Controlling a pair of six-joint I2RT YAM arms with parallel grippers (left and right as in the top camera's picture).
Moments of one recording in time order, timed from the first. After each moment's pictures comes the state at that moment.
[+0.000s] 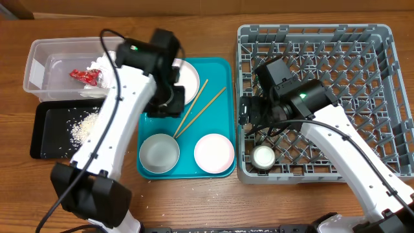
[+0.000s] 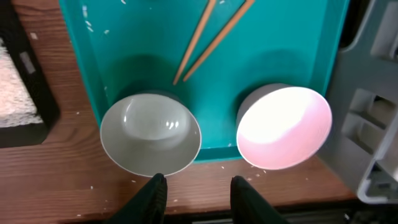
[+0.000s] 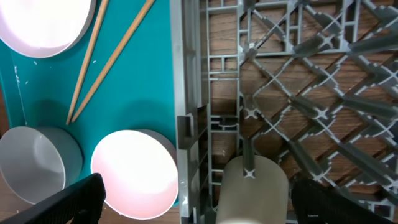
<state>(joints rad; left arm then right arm) -0.32 1.79 1.78 -1.55 0.07 -0.30 0.48 1.53 1.40 -1.12 -0.05 0.55</state>
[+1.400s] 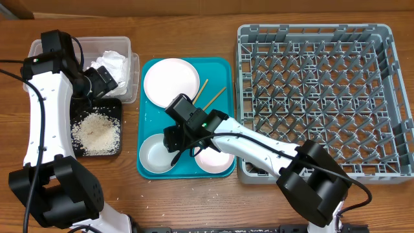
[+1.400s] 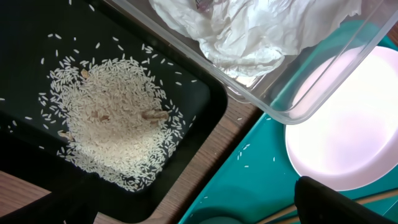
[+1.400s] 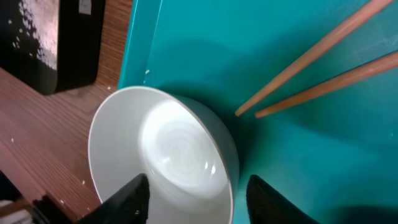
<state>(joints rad) 0.26 1.78 1.62 -1.17 0.05 -0.42 0.90 1.98 1.41 -0.52 -0.26 0.68</state>
